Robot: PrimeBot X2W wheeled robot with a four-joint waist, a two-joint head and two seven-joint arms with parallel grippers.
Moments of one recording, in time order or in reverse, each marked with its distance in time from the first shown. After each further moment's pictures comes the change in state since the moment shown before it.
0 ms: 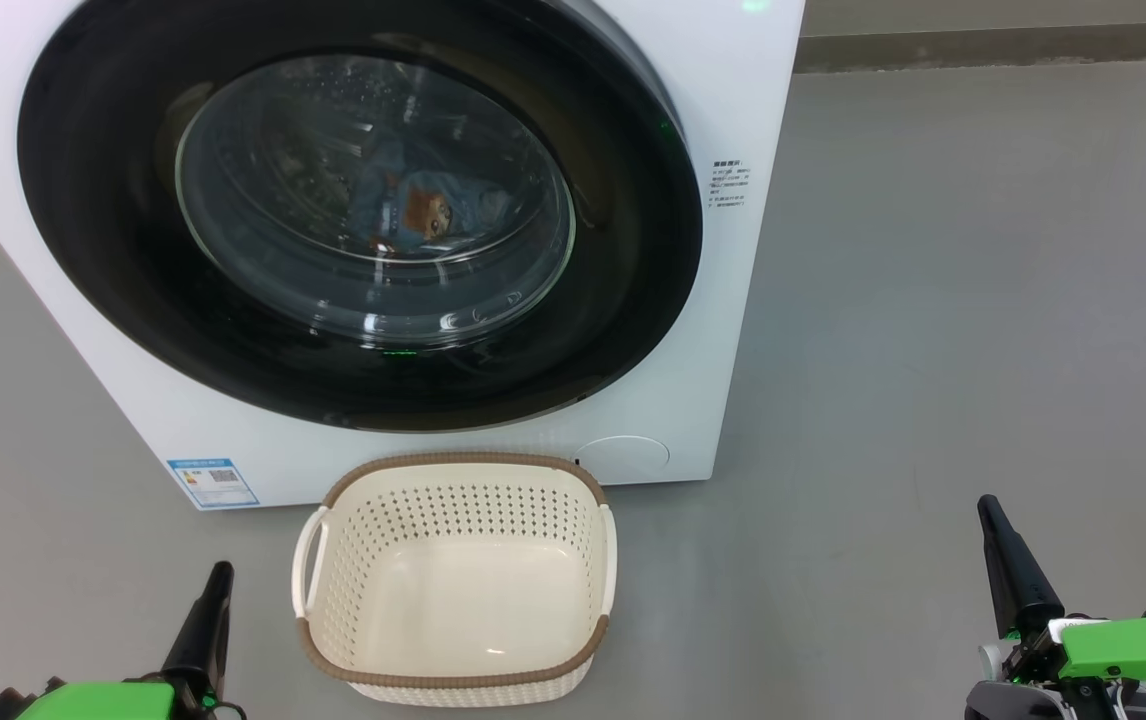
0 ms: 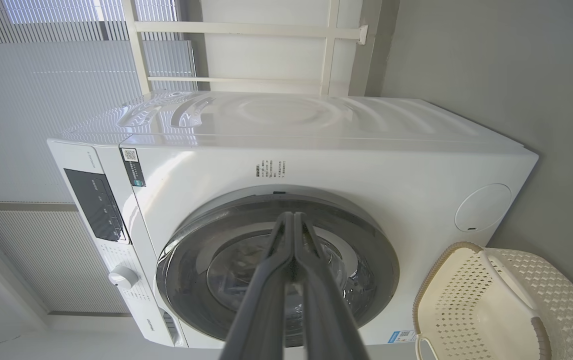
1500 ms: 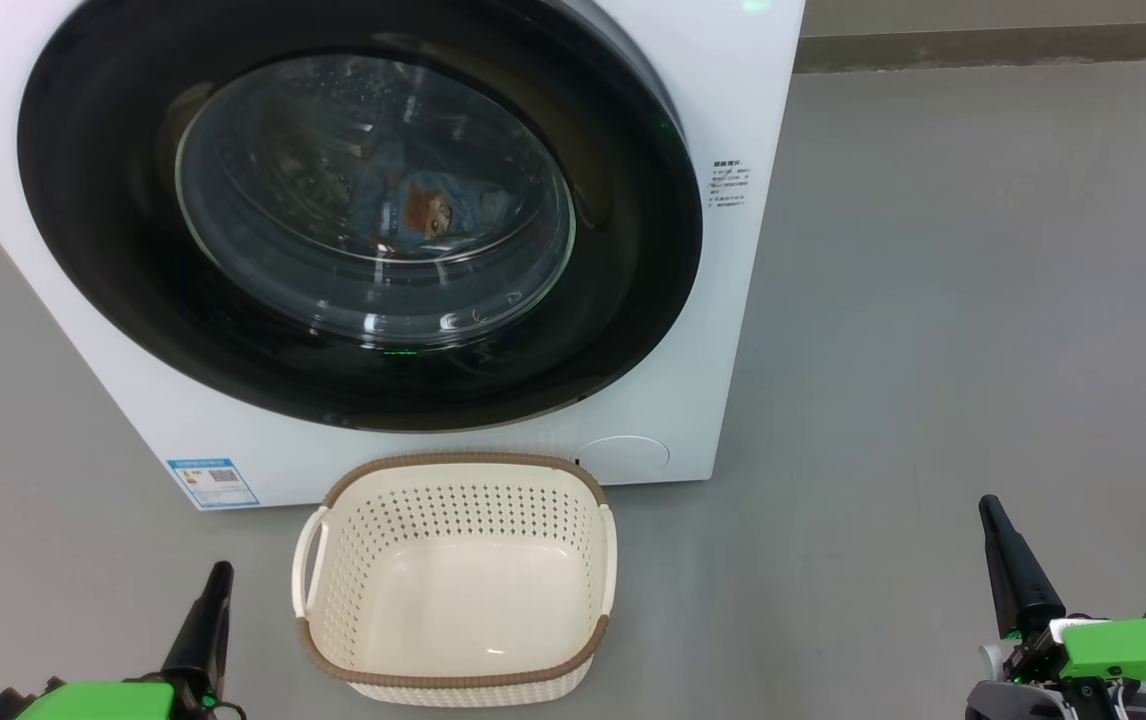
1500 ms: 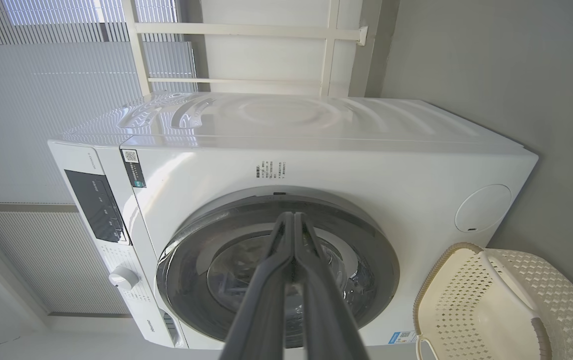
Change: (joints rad) left arm 0.000 0.000 0.001 0.000 0.000 0.000 0.000; right arm 0.000 0.001 -0.003 0.000 0.000 0.000 0.000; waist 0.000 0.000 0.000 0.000
